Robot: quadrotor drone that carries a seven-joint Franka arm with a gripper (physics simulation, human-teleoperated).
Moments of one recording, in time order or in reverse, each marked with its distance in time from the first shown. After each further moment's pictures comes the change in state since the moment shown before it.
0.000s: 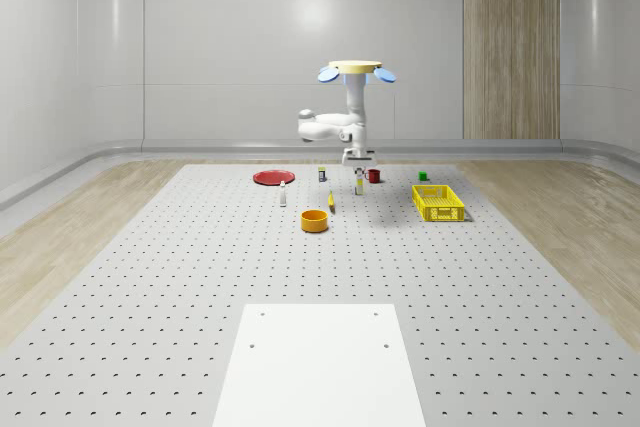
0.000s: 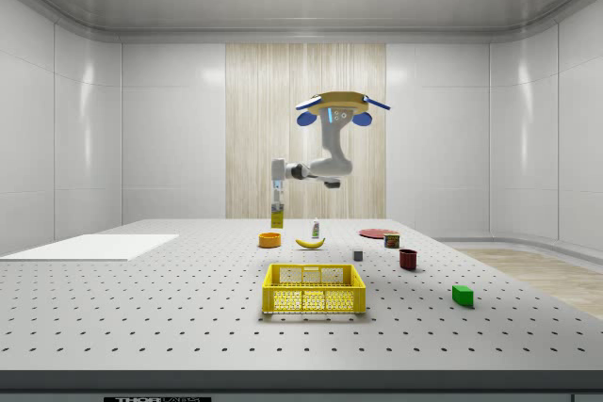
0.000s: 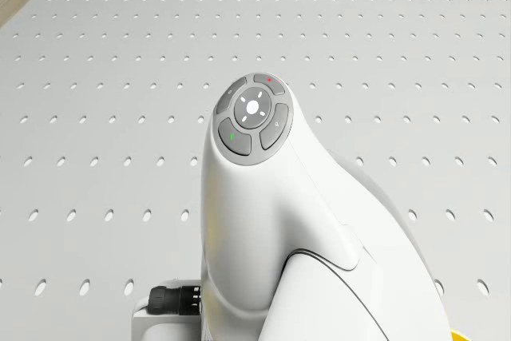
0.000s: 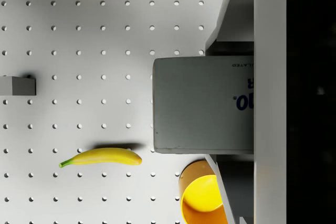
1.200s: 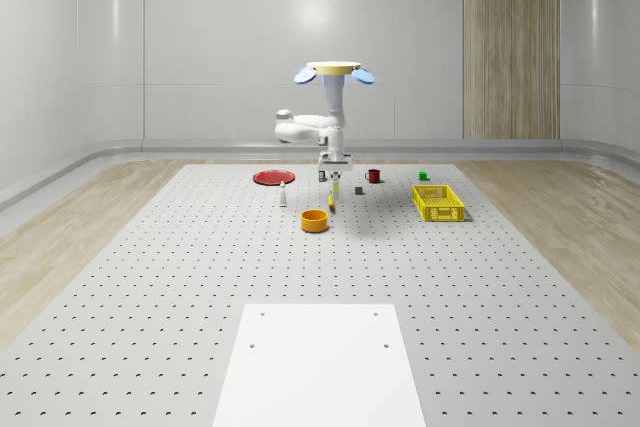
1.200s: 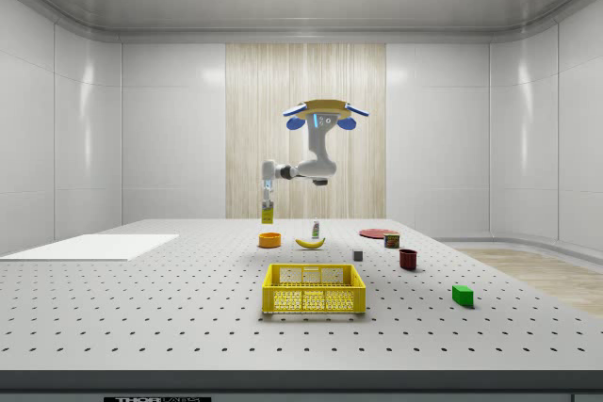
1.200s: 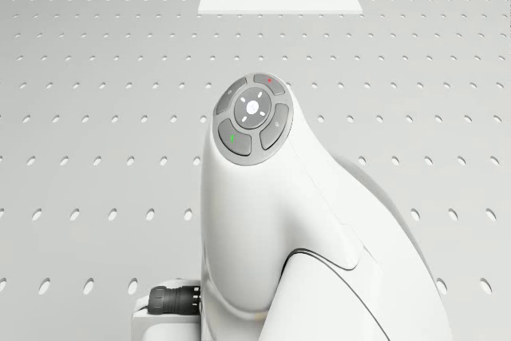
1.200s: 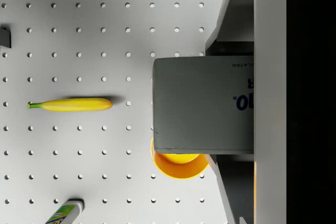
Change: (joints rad) arm -0.005 -0.043 0.006 0.001 0.017 0.041 0.005
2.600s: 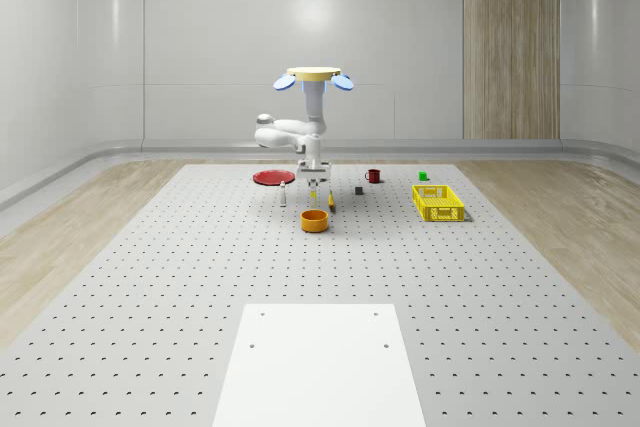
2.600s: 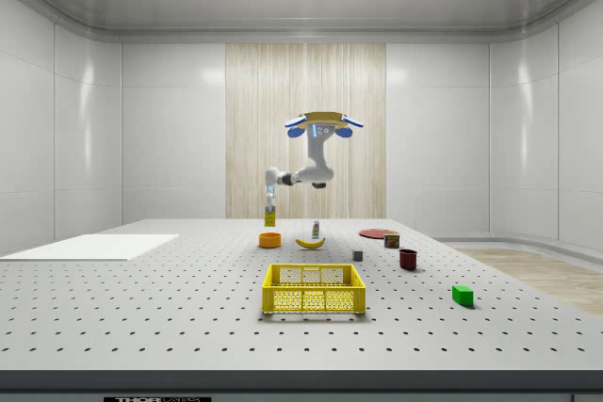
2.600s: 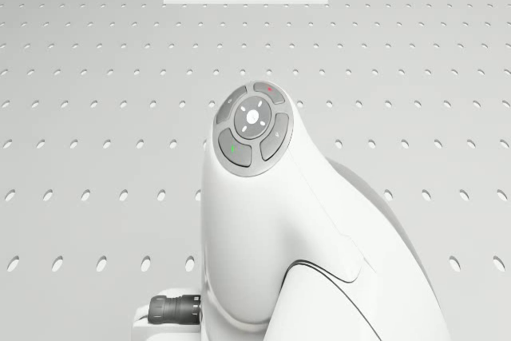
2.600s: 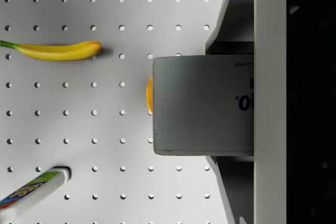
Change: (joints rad) arm -0.006 -0.035 -0.043 0.005 -0.033 0.046 0.003
